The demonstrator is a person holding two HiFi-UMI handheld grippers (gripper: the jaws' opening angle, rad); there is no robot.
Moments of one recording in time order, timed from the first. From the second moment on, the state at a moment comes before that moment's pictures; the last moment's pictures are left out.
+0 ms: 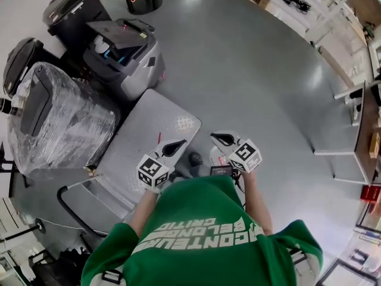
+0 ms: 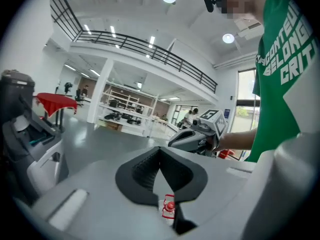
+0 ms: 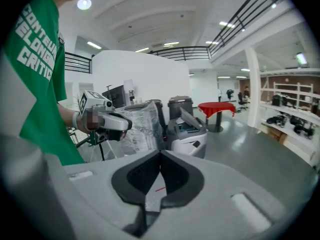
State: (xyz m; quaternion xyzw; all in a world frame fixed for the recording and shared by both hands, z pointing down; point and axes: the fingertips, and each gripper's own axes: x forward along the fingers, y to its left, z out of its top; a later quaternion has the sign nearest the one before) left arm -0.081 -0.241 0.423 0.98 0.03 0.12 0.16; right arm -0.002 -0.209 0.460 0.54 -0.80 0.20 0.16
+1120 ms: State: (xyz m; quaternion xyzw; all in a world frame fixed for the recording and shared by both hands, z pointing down) left arm 0.051 -0.107 0.417 0.92 0.34 0.18 0.10; right arm 0.114 0.003 0.477 0.79 -0.55 0.26 0.08
